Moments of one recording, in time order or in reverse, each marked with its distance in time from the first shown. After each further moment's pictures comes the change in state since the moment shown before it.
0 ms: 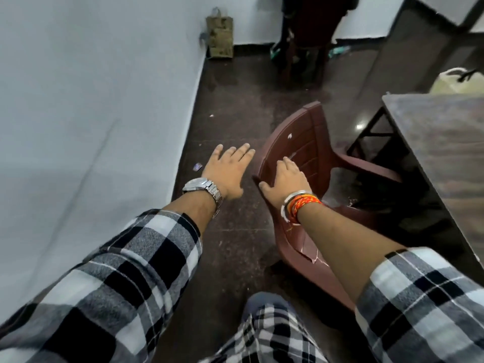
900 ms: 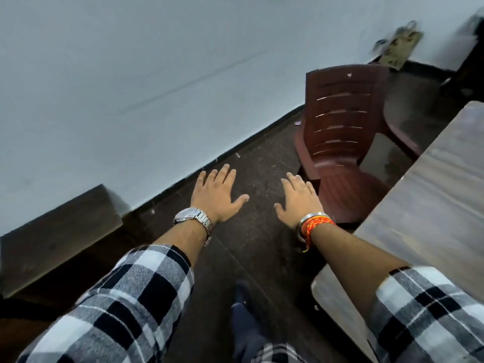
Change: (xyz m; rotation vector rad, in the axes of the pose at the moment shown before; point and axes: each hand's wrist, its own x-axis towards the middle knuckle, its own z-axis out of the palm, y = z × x) left_hand -0.489 0.657 0.017 -0.294 0.014 -1.002; right_hand -0.530 0.401 -0.083 -0.179 -0.208 -0.944
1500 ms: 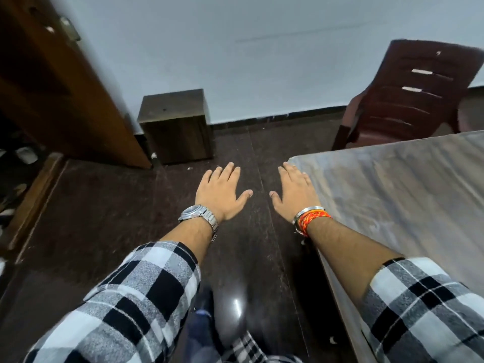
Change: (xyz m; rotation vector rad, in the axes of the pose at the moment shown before) left_hand -0.437 0.318 0.040 -0.072 -0.018 -0.558; right_hand -0.400 0.116 -0.029 0.038 -0.082 -0.563
